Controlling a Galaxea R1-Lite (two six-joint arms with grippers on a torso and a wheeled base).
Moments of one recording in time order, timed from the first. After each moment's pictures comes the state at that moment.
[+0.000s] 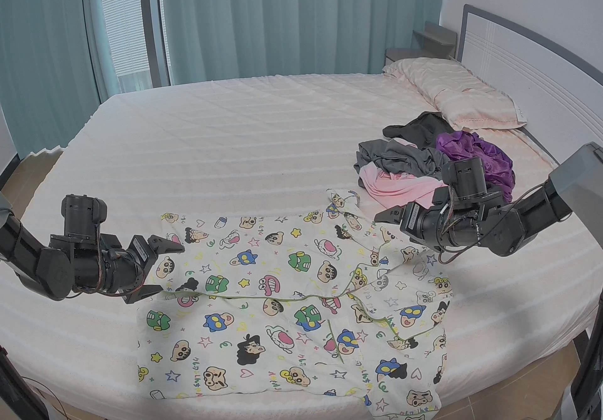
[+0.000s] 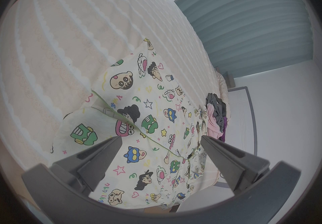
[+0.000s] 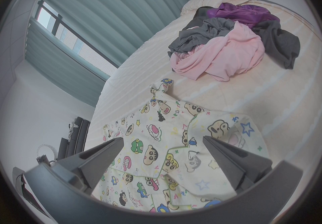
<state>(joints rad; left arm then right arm) -0.01 1.83 -0.63 -0.47 -0.41 -0.90 0.34 2.11 -1.10 -0.41 0.15 0.65</state>
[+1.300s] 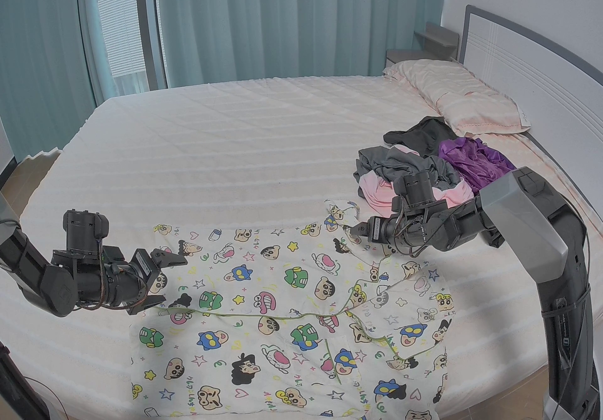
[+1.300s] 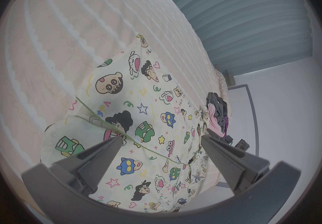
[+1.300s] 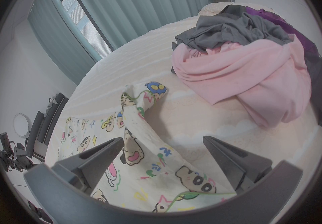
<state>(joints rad) -0.02 1.85 -0.53 -0.59 -0.41 -0.89 0.35 2.52 -1.59 -0.25 0.06 0.38</state>
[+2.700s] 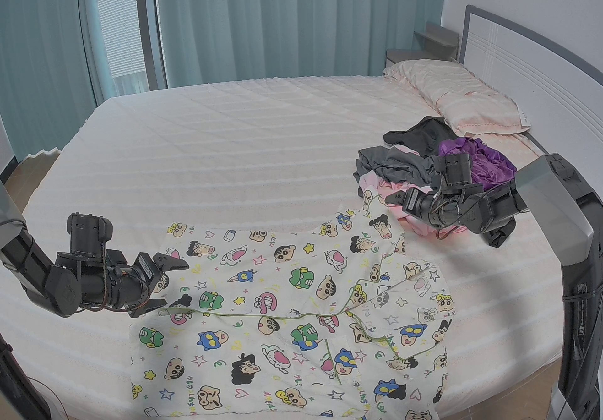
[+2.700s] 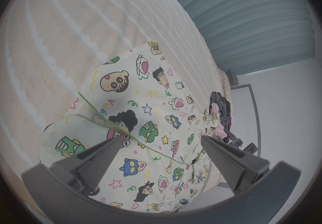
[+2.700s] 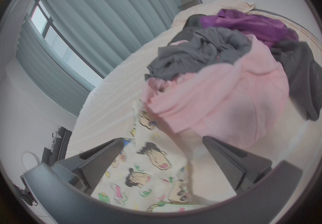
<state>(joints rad) -0.02 1.88 -0.53 -0.60 -0.41 -0.88 0.22 2.42 -1.52 -0.33 0.10 0.56</state>
